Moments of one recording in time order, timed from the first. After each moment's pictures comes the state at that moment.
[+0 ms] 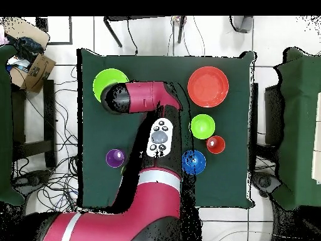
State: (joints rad) arm 0.01 -0.41 -0.13 1.21 -0.09 0.60 2.70
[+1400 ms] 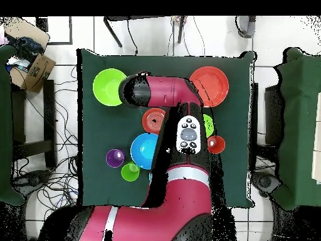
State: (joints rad) arm -0.11 -0.43 -0.03 1.22 -0.09 0.56 2.70
